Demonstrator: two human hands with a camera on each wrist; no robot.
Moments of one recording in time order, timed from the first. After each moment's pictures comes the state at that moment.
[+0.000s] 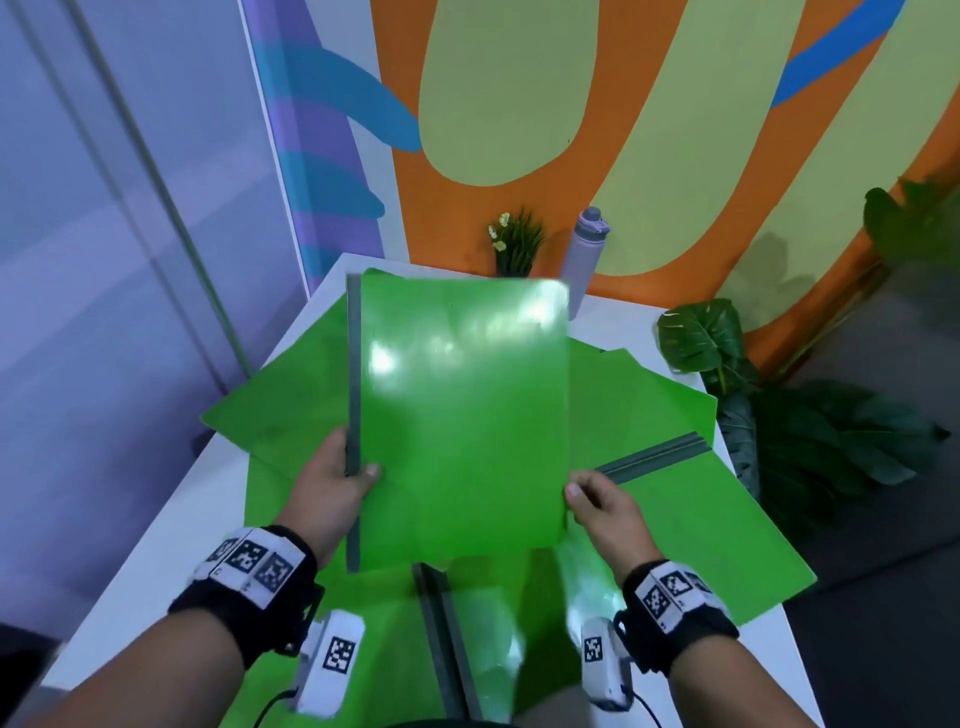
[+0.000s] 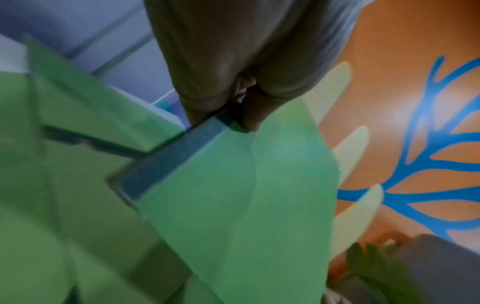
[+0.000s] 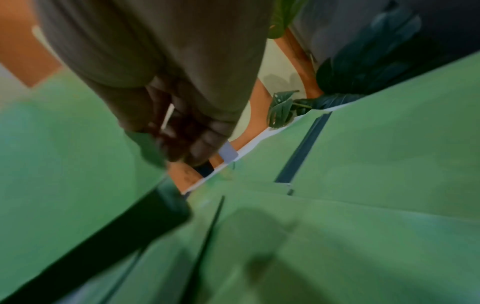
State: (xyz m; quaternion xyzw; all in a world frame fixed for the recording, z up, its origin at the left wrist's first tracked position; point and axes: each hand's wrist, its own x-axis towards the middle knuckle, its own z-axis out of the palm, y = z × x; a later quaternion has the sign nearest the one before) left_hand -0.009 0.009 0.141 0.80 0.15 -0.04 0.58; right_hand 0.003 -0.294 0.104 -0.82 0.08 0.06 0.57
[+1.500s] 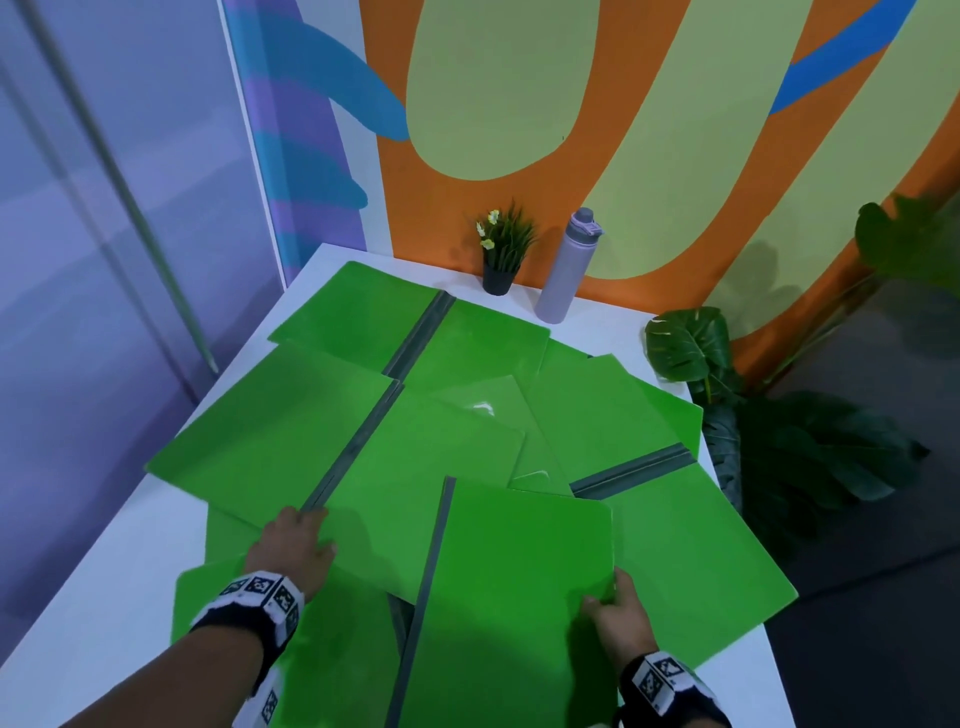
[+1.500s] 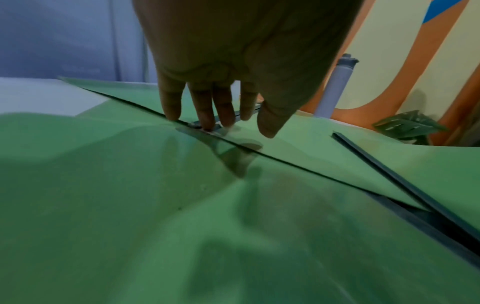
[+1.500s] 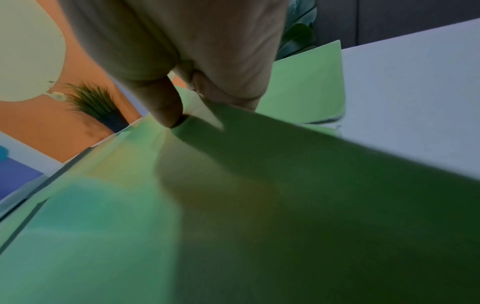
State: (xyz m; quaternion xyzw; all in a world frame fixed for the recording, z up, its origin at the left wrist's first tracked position) left_hand 0.013 0.044 -0.006 0.97 0.12 -0.16 0.16; right_hand -0.032 -0.338 0.028 -0.79 0.32 0.17 0.50
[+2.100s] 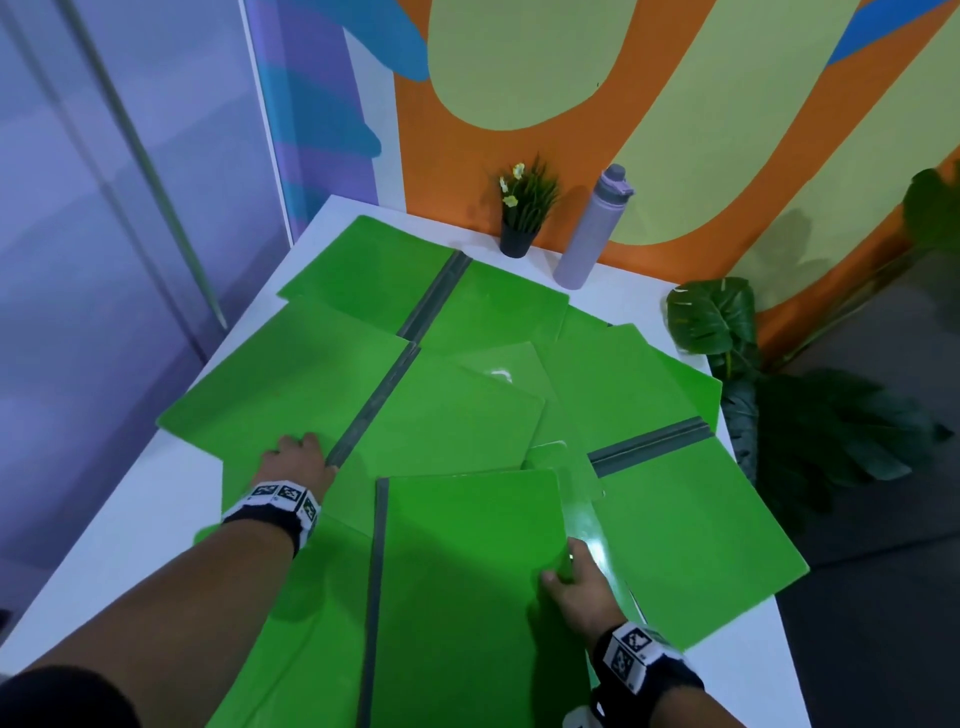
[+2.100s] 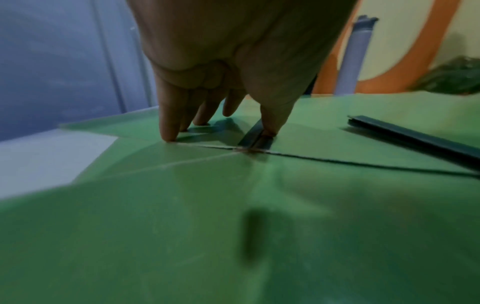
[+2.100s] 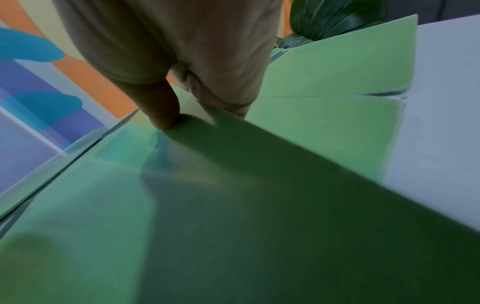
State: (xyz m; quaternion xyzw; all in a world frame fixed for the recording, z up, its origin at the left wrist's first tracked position) left_hand 0.068 0.074 -0.009 0.96 0.16 -0.19 0.11; right_hand -0.036 -0.282 0.015 -0.82 0.25 0.24 0.47
